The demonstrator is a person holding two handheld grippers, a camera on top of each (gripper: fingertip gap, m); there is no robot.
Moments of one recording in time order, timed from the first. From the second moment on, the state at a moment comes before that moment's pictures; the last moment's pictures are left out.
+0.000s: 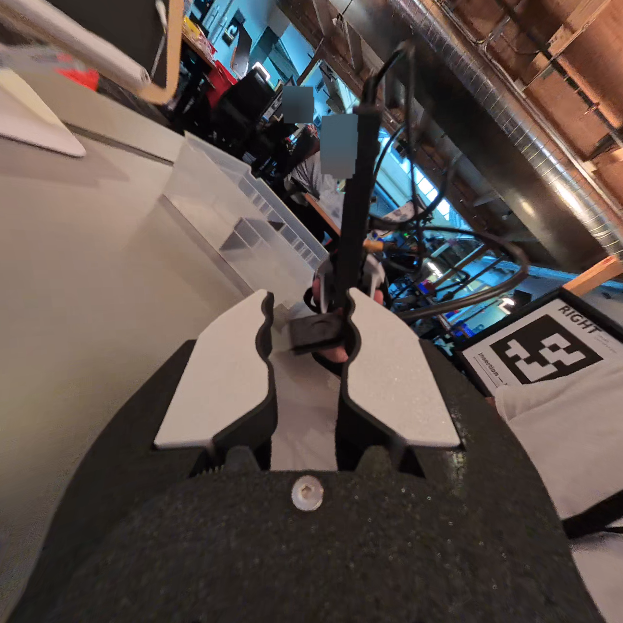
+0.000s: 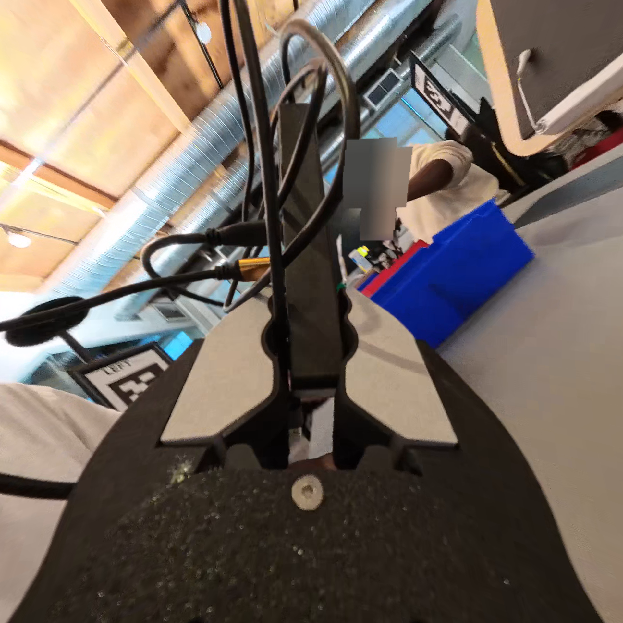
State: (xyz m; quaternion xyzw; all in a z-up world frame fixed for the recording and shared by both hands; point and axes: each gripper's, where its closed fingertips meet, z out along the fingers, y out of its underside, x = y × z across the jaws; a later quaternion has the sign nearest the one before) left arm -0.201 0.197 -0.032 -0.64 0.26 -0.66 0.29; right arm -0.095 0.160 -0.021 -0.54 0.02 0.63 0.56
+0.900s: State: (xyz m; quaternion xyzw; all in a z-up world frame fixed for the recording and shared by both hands) left arm -0.150 0.155 -0.033 -0.63 0.35 -0.60 0.35; right arm -0.178 0.151 -0.057 -0.61 -0.03 0.65 0.46
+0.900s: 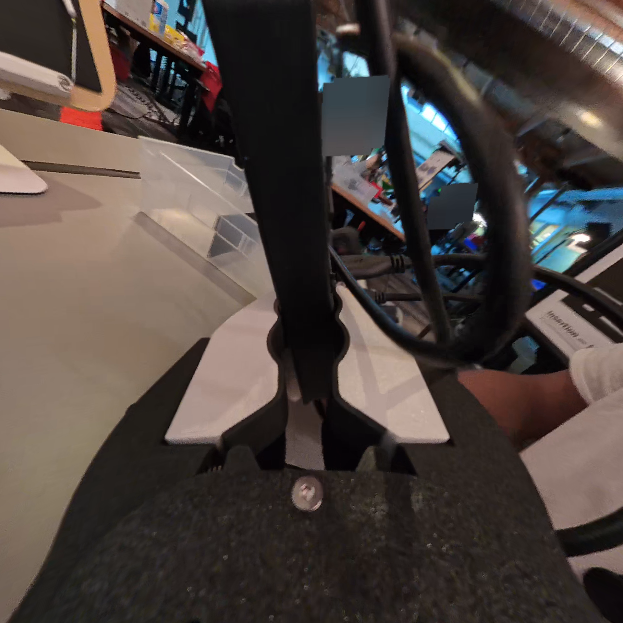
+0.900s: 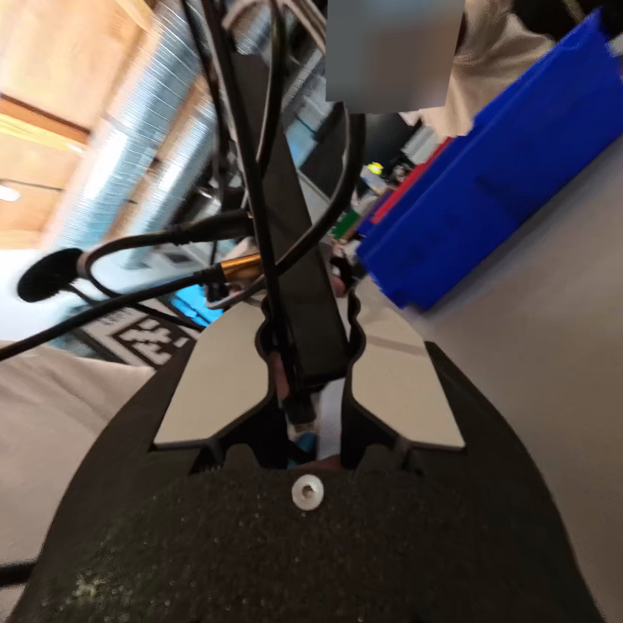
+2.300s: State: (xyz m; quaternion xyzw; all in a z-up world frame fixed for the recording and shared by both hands) left arm -0.201 0.229 -0.077 -0.70 0.43 -0.18 0.55; right arm -0.047 0.169 -0.076 -0.83 -0.10 0.11 0.54
